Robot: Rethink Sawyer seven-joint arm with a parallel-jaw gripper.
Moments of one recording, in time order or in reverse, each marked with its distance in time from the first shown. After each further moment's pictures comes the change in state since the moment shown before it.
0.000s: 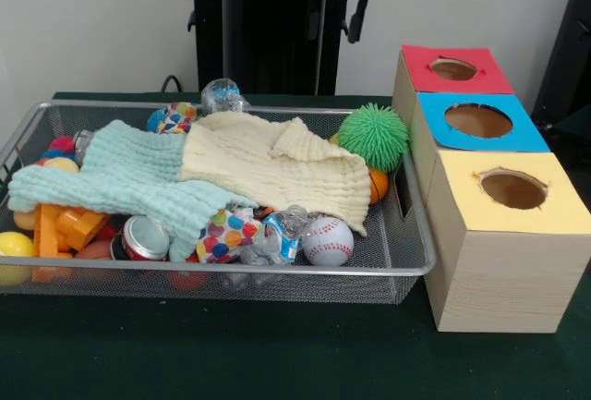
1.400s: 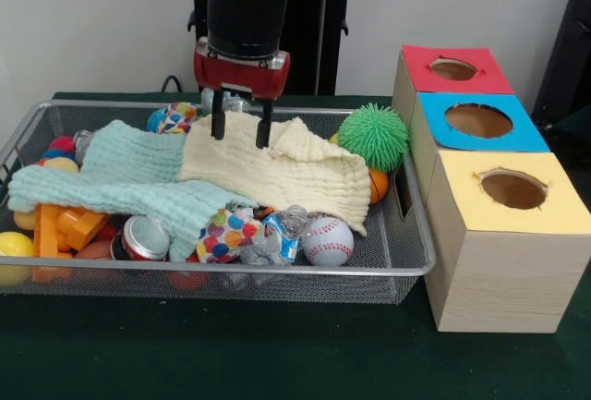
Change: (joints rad) arm -0.165 0.289 0.019 -0.254 0.023 -0.162 0.000
